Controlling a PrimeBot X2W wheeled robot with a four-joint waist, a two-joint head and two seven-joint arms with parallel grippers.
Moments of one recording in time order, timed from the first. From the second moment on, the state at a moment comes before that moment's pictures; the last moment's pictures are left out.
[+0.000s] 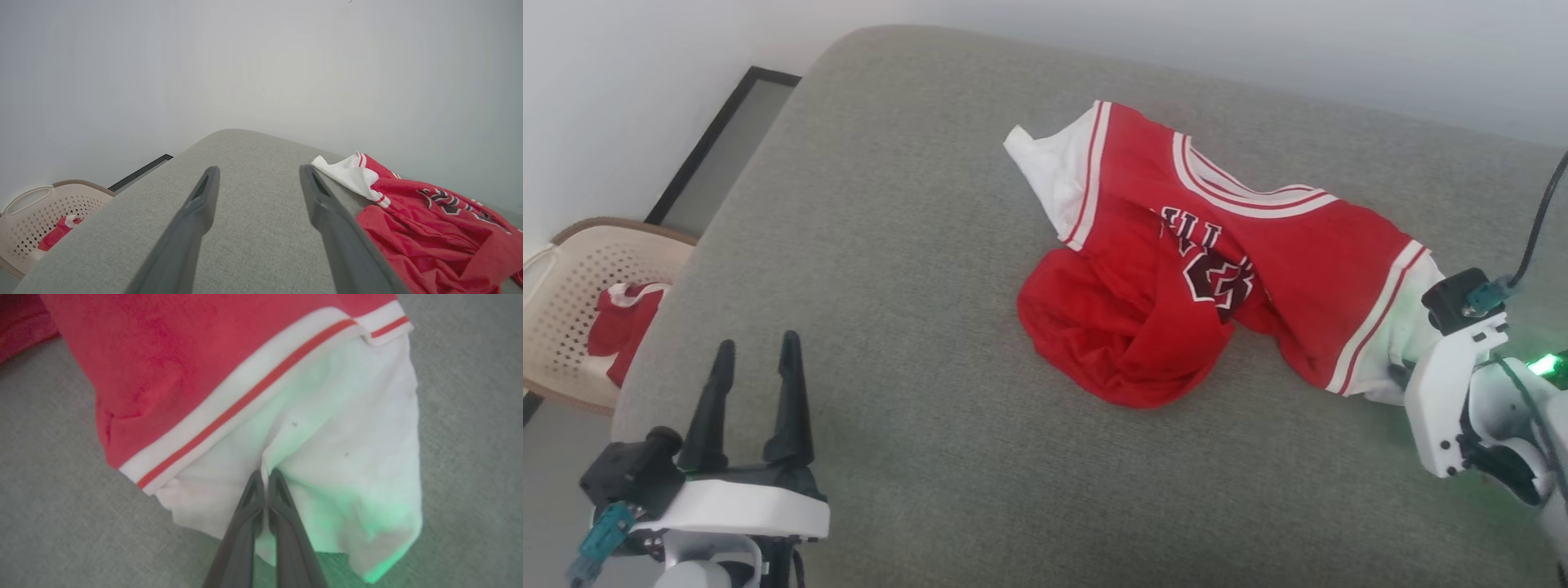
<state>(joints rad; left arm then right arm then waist) -0.07 0.12 0.08 0.10 -0.39 -0.09 -0.26 -0.46 -0.55 0.42 0.47 0.52 0.13 0.52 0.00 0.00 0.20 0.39</state>
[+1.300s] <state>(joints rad) -0.09 0.18 0.09 0.15 -0.37 -0.13 -0.26 -0.38 -0.75 0.34 0.50 0.76 0.13 0.43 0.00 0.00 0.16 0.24</state>
